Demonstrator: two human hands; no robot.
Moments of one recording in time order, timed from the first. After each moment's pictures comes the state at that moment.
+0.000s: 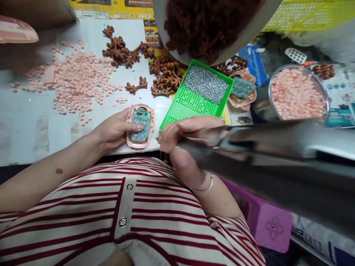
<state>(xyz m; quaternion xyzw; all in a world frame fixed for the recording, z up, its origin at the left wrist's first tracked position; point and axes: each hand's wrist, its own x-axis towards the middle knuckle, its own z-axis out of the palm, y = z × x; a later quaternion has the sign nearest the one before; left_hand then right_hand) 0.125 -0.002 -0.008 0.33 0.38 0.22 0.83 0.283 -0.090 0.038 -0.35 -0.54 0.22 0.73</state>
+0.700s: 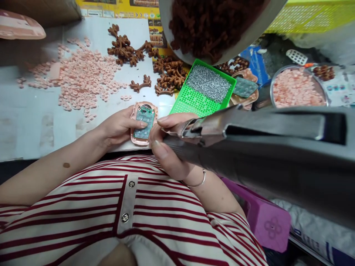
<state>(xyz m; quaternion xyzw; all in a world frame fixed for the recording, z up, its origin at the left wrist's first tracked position) 0.124 0.000 -0.009 0.33 0.35 0.23 0.85 0.266 -0.087 0.029 -0.31 -0.57 0.29 0.70</state>
